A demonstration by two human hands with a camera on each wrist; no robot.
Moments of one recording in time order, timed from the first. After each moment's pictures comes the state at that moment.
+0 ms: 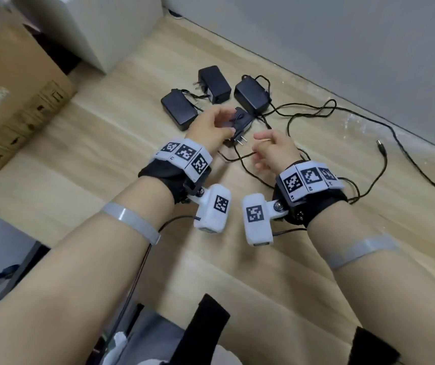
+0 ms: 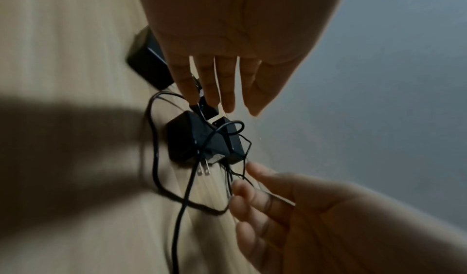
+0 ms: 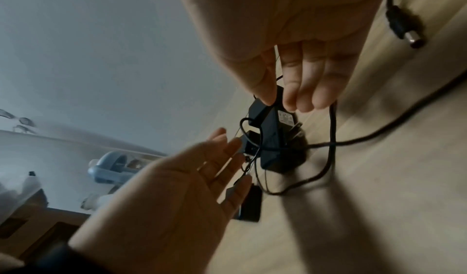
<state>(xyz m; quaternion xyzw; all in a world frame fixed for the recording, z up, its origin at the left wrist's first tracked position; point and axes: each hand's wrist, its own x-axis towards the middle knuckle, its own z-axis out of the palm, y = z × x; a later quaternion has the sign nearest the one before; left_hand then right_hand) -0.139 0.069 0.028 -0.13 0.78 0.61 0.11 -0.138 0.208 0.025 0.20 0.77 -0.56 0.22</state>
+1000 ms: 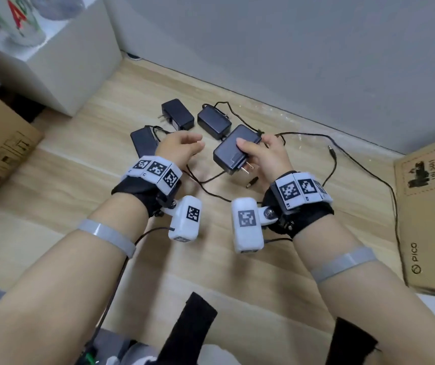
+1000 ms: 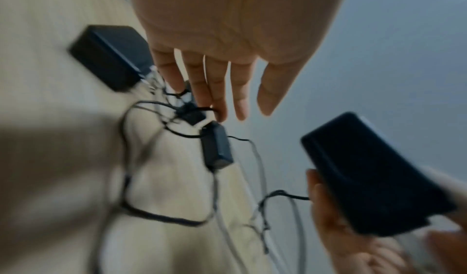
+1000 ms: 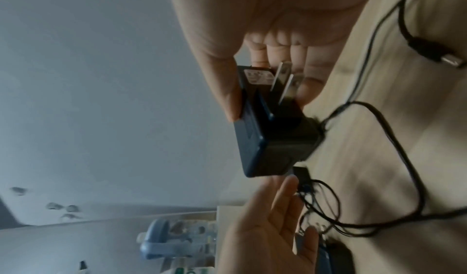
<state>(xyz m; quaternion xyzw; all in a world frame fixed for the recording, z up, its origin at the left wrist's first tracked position) -0.155 0.065 0.037 -0.13 0.80 0.57 0.14 -0.134 0.233 0.069 0.24 0.64 -0.72 0.11</state>
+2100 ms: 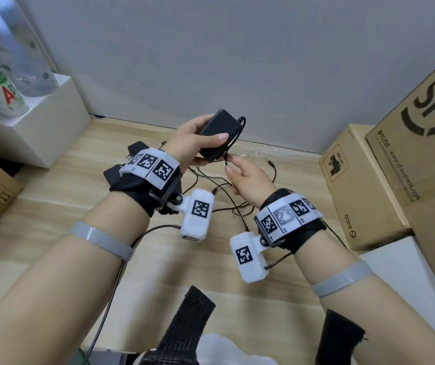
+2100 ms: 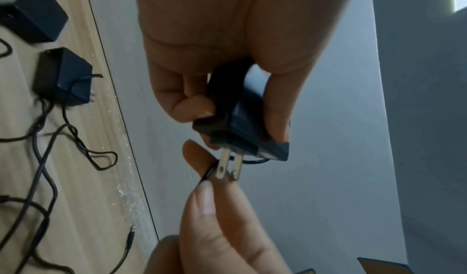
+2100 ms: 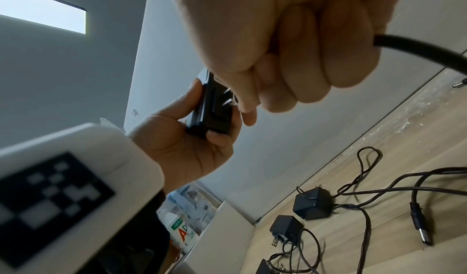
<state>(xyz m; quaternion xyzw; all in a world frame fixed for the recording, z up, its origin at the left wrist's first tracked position) -0.100 0.138 0.166 0.09 0.68 0.70 0.20 -0.038 0.277 0.135 0.03 0.88 -0.47 0.04</state>
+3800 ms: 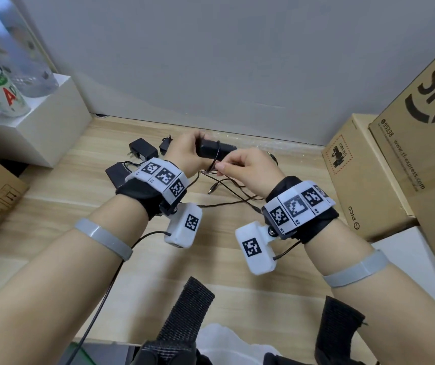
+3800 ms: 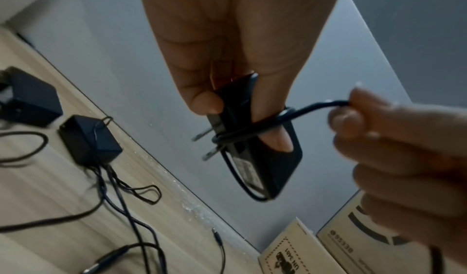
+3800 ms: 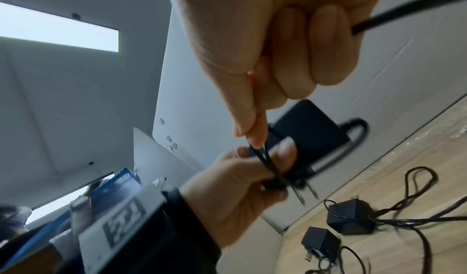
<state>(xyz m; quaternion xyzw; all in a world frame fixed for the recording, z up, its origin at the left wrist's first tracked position) -0.100 0.138 0.133 0.13 0.82 0.54 0.12 -0.031 0.280 0.160 -0.02 0.90 -0.43 0.04</state>
